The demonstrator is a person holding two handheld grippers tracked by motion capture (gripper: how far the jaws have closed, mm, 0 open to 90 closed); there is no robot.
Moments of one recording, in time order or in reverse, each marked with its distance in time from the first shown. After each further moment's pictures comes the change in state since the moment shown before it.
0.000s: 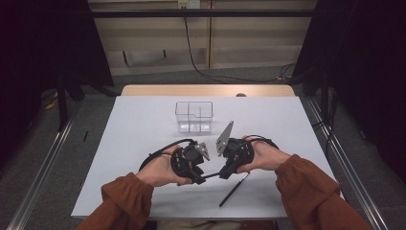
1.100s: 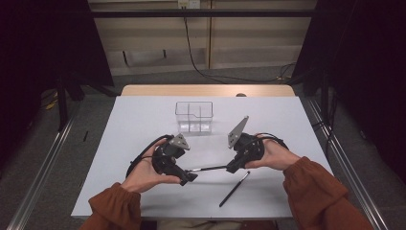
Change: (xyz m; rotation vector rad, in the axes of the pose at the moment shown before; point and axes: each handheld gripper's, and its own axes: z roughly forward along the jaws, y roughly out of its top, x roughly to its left) left arm 0.013 -0.046 -0.021 -0.212 0.157 -0.181; right arm -0.008 -0.029 -0.014 -0.090 -0.063 0.106
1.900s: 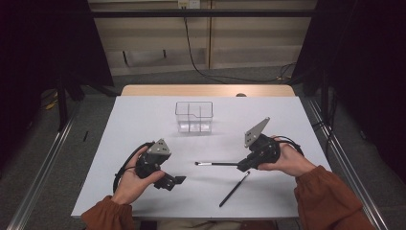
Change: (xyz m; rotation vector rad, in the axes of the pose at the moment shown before) left arm 0.002 -0.042 -0.014 -0.127 0.058 -0.084; right arm 0.008 -0.035 -0.021 -0.106 -0.090 0.055
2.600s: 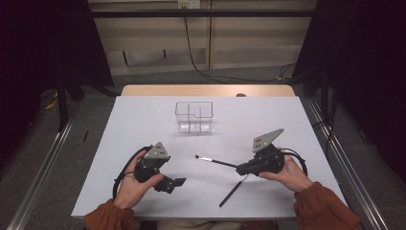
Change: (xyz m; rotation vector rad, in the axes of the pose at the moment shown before) left arm -0.003 -0.010 0.003 -0.049 -0.002 -0.011; right arm 0.013 -0.033 0.016 -0.212 -0.048 0.109
